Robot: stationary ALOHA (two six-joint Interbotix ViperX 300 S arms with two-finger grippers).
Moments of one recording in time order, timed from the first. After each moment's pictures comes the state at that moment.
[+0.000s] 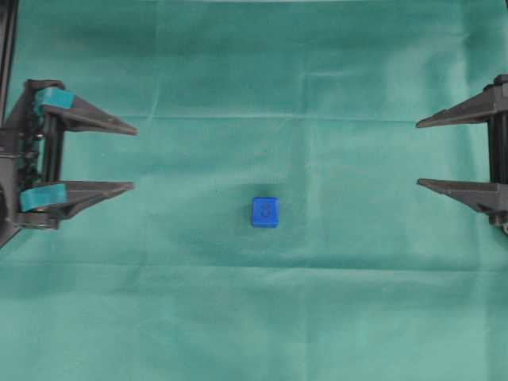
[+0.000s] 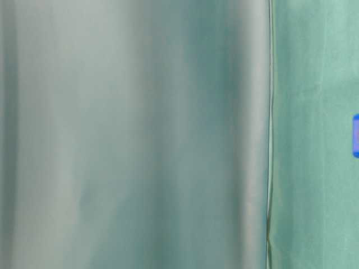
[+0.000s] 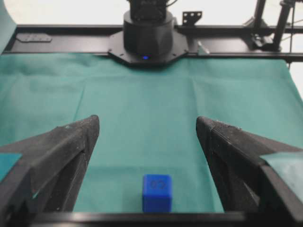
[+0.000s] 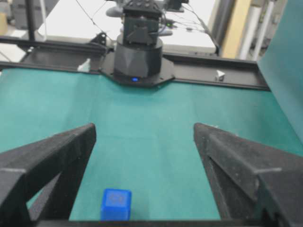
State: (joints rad) left arm -0.01 -0.77 1.06 0.00 -0.25 0.00; right arm -0.01 -0.94 1.15 0.03 -0.23 0.02
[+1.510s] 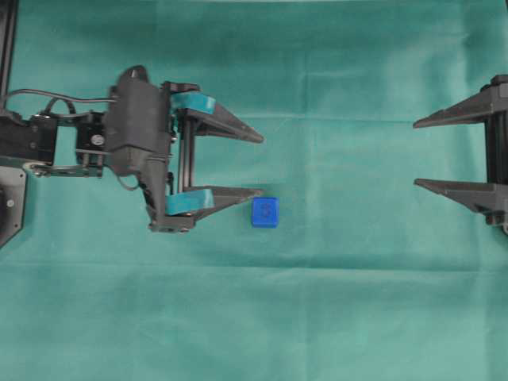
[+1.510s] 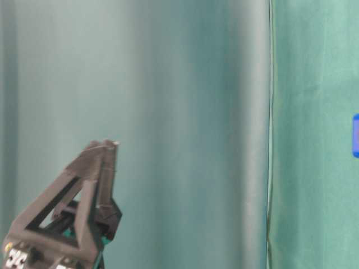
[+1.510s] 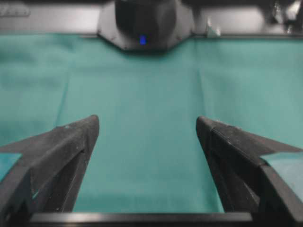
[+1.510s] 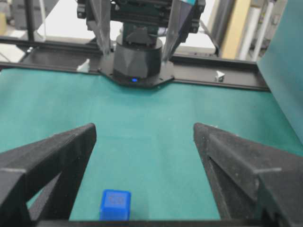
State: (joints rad) left arm -0.01 -0.27 0.63 0.00 -0.10 0.00; right arm -0.01 -0.92 1.15 0.03 -0.25 0.02
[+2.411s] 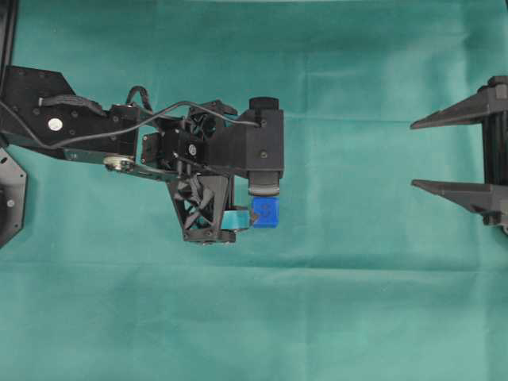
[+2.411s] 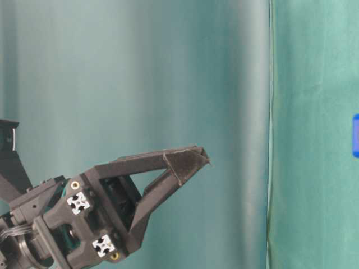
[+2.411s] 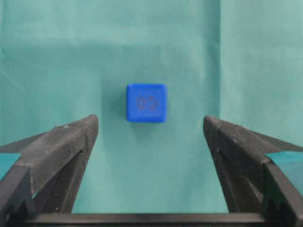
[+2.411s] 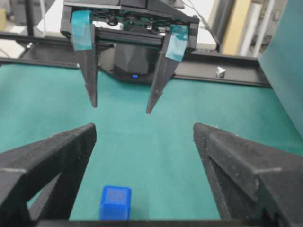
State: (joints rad) left arm -0.02 -0.06 0.26 0.00 0.72 -0.03; right arm -0.01 -0.91 1.15 0.03 -0.25 0.02
